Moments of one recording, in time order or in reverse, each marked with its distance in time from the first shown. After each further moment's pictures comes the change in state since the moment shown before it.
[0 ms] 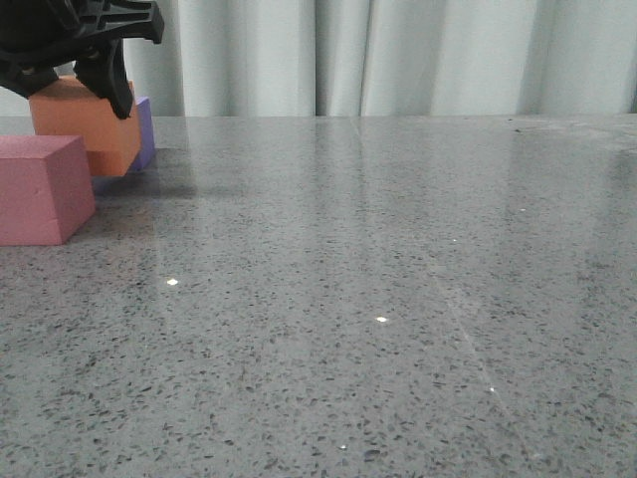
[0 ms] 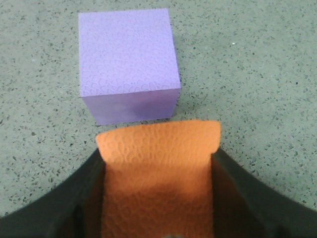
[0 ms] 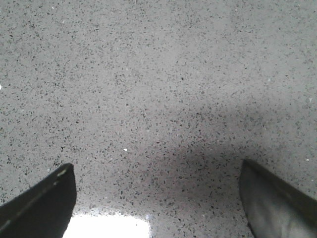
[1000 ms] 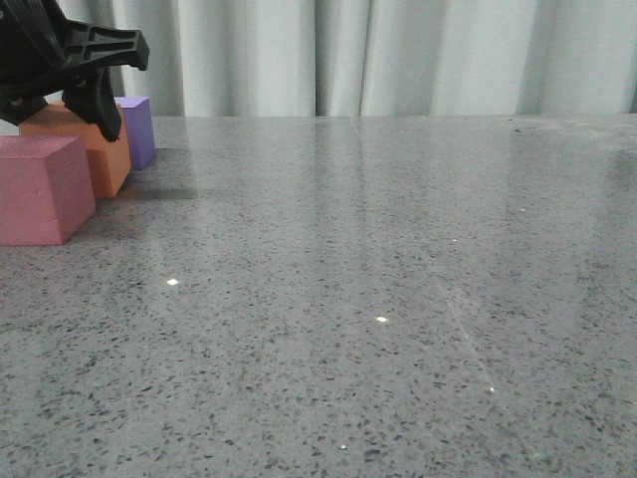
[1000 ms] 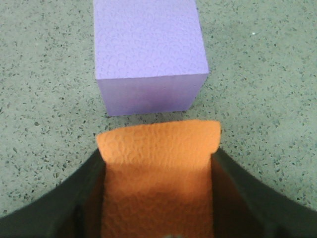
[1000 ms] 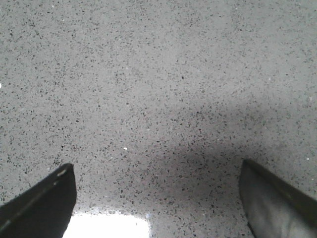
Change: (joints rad) left arm 0.037 0.002 0.079 -0.011 -0.097 0.000; right arm 0.000 0.000 0.000 0.000 0.002 0.000
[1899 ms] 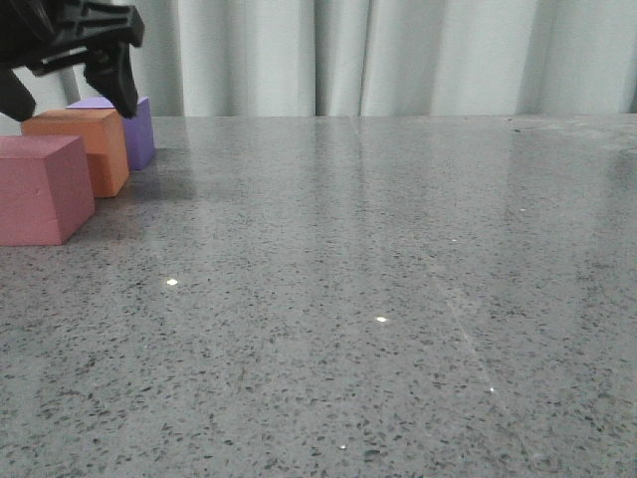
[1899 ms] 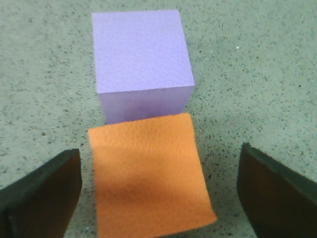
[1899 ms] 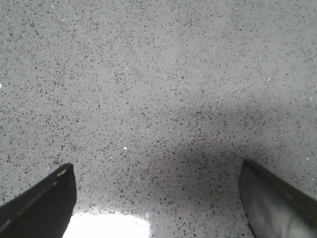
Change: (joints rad) left arm 0.000 -0.065 0.002 -0.006 0.011 0.034; right arm 0.000 0.000 0.000 0.000 0.000 0.000
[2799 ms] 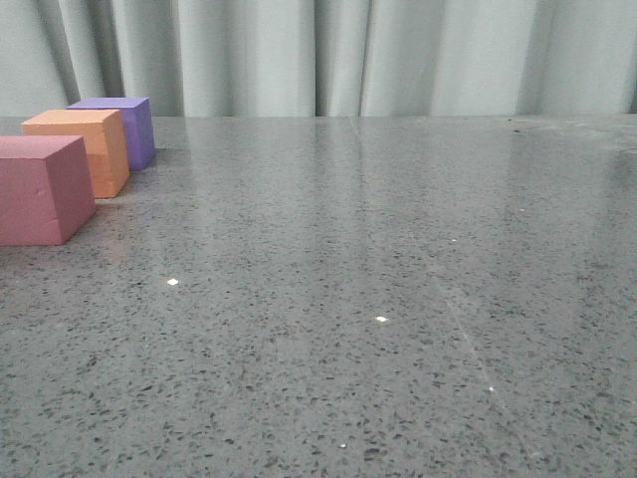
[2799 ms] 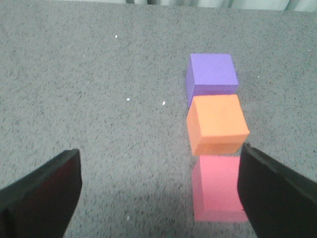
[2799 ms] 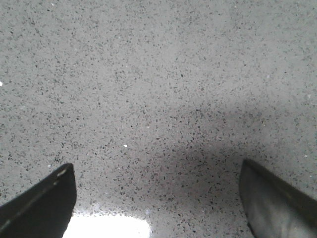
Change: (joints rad) left arm 0.000 -0.623 0.127 0.079 0.356 -0.003; right arm 0.000 -0.016 0.000 0.000 0.008 0.000
